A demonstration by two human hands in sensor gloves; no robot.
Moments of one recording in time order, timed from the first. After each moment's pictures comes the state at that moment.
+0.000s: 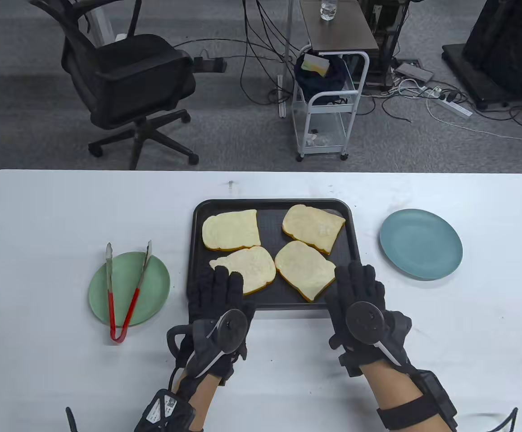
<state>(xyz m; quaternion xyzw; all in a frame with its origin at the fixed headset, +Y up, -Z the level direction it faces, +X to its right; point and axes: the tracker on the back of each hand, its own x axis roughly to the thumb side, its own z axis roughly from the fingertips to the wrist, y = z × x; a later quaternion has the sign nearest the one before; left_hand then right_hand) -0.109 -0.713 -0.248 0.11 -0.01 0.09 0.99 0.183 -0.724 -0.274 0.05 -0.13 0.98 0.17</state>
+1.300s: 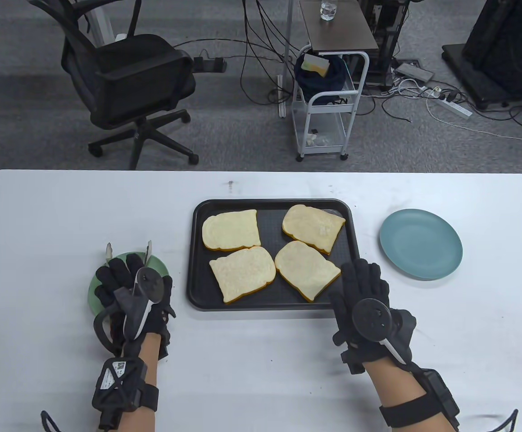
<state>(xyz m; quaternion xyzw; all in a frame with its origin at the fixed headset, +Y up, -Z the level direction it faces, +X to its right) -0.267 -0.742 -0.305 0.02 0.27 0.05 0.96 0.192 -0.722 -0.276 0.04 -0.13 0.97 0.19</state>
